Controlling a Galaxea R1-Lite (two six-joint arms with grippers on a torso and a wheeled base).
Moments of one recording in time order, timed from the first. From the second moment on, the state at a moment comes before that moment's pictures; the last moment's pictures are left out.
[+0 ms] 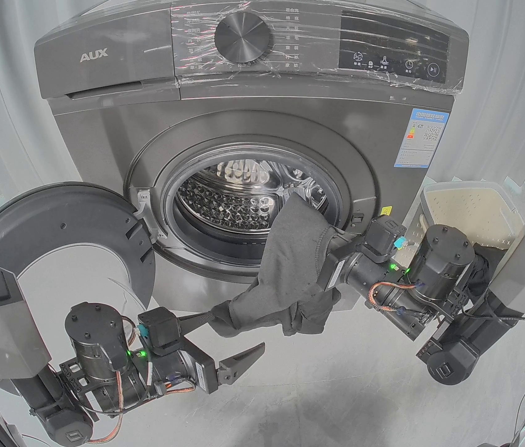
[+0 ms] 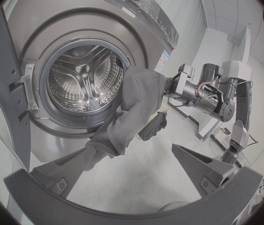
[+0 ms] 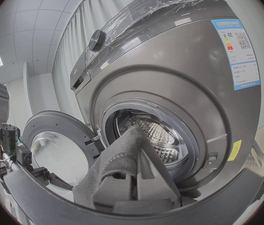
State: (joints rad) left arm -0.66 1.93 -0.19 -1.55 -0.13 -0.17; right arm 0.67 2.05 -0.67 -1.54 -0.05 0.10
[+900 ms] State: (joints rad) left arm -0.63 2.04 -0.30 -1.55 -0.12 -0.15; right arm 0.72 2.00 -0.64 -1.54 -0.05 0.11
